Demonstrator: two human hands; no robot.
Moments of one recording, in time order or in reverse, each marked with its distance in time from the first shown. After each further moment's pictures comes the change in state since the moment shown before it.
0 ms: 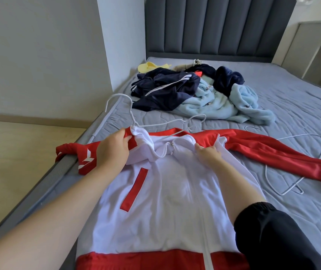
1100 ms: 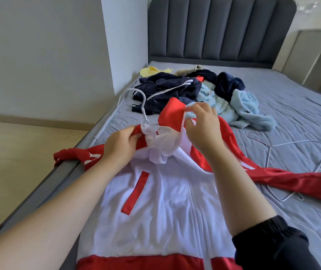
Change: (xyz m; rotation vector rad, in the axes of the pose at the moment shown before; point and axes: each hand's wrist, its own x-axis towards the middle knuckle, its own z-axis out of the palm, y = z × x) left_hand 0.011 0.017 -0.013 -0.199 -0.071 0.074; right_hand -0.076 -0.077 -0.077 0.353 0.640 -0.446
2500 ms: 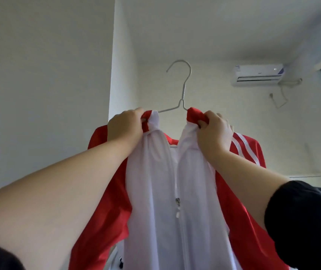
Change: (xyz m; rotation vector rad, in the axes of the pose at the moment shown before) left_hand 0.163 0.351 -0.341 0.272 0.746 0.534; right_hand 0.145 -0.221 -0.358 0.007 0.873 -0.227
